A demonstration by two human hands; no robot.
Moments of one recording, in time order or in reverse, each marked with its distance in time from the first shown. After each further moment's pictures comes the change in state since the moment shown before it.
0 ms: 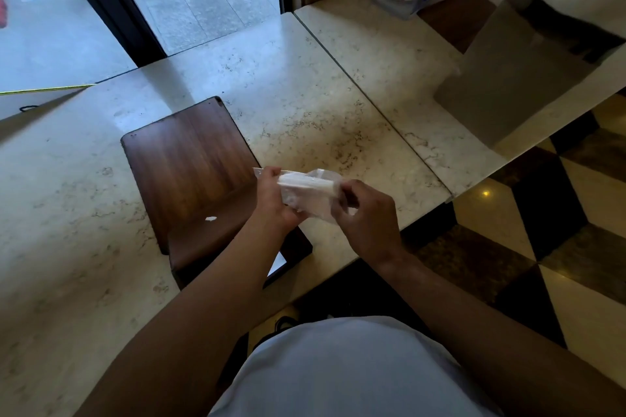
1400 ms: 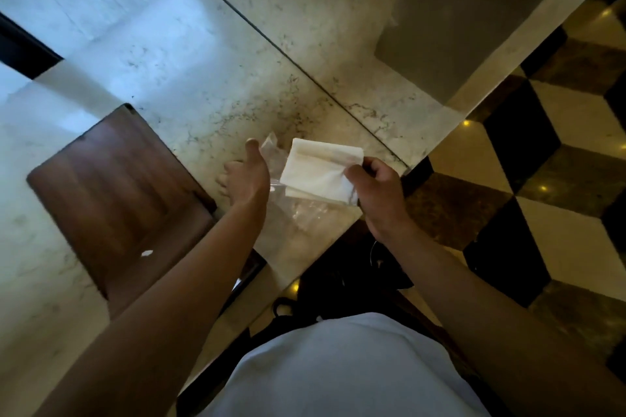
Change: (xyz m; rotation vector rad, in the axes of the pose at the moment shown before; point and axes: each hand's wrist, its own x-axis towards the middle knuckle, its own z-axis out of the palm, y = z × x) left_hand 0.062 -0.032 0.089 1.015 0.634 0.403; right_hand 0.040 0.118 -0.043 0.770 0.124 0.863
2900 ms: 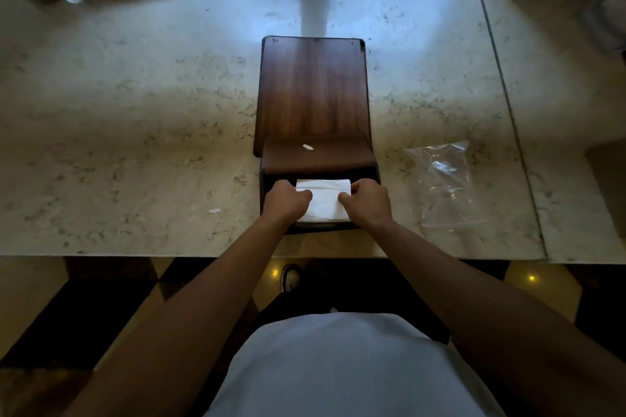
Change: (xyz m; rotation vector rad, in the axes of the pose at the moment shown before) left_hand 0.008 -0.235 -0.171 -0.091 0.024 -0.130; right_hand -0.097 0.108 0.195 -1.277 -0.568 -0.361
